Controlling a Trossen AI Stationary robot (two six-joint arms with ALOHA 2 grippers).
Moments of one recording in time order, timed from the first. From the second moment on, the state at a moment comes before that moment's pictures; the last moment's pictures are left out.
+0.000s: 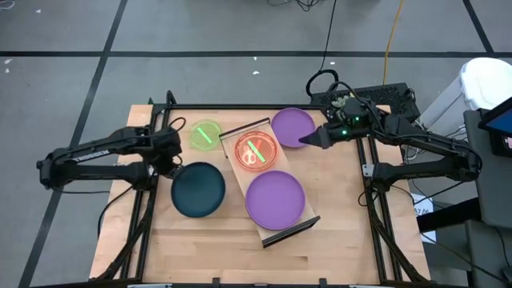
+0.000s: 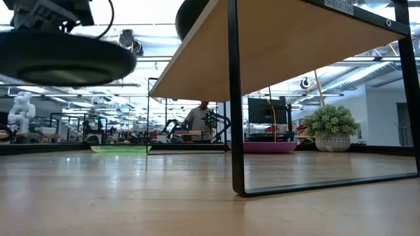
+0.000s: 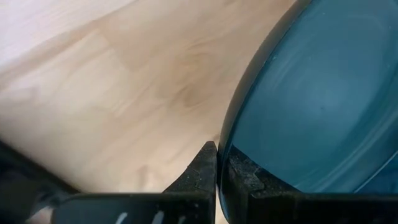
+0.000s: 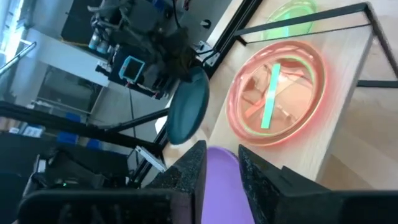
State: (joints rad) left arm 0.35 0.80 0.75 -1.22 0.42 -0.73; right arm -0.34 0.98 1.01 -0.45 -0.35 0.87
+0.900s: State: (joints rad) left arm 0.12 0.98 1.23 -1.10 0.19 -1.09; right arm -0.33 0.98 1.01 -0.45 -0.36 0.55
